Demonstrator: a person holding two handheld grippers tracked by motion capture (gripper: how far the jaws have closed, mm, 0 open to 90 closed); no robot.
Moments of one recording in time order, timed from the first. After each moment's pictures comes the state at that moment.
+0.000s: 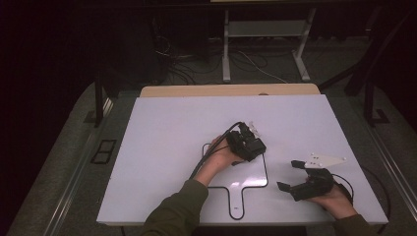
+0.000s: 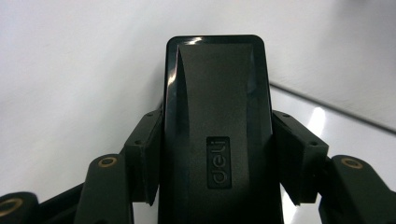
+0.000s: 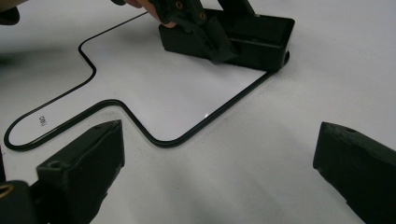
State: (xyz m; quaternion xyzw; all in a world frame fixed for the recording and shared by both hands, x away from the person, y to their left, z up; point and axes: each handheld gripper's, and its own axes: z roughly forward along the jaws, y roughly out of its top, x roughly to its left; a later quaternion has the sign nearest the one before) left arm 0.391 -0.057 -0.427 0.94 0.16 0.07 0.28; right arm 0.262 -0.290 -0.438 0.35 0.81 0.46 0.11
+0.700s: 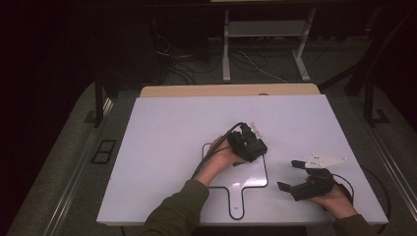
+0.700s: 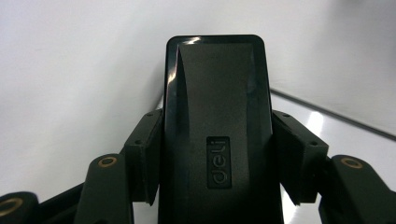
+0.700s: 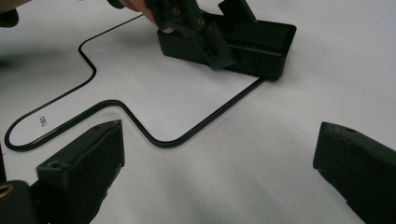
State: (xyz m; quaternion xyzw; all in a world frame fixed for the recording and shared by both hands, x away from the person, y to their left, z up) left arm 0.387 -0.059 -0.428 0.94 0.16 0.07 0.28; right arm 0.261 -0.291 -0.437 0.35 0.81 0.45 0.11
